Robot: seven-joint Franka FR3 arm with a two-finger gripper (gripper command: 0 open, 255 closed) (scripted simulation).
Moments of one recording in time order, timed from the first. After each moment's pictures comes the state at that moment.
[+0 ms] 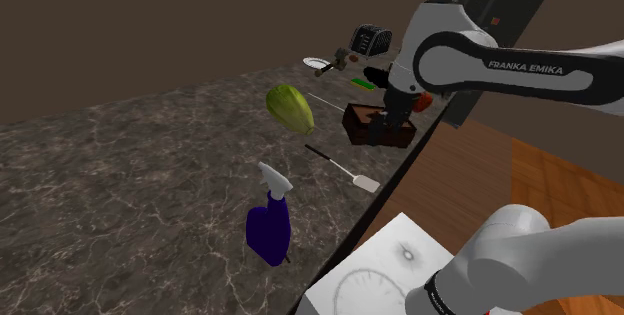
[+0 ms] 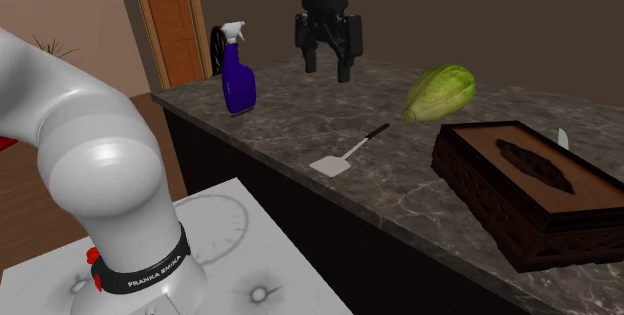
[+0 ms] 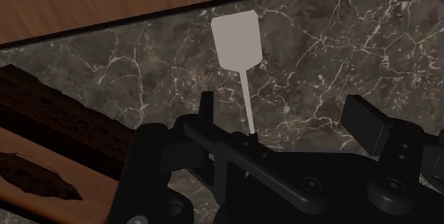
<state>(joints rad) 0.03 -0.67 -0.05 -2.49 -0.10 1.83 0.02</state>
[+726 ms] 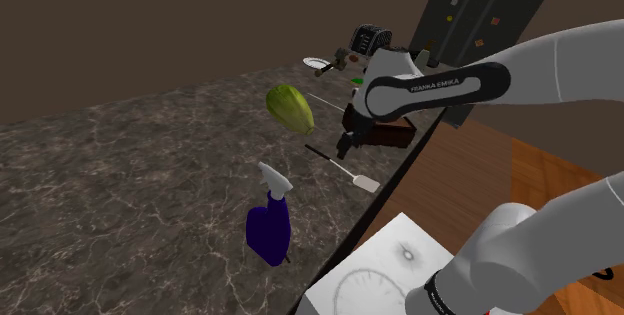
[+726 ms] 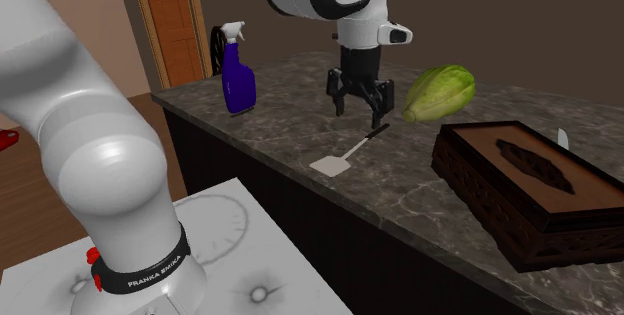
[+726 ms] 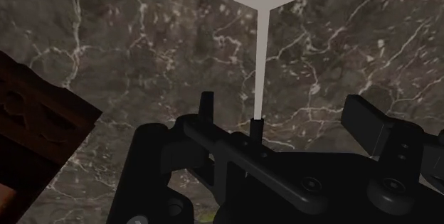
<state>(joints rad) 0.09 -0.32 -0.16 -2.52 -0.05 2.26 -0.20</state>
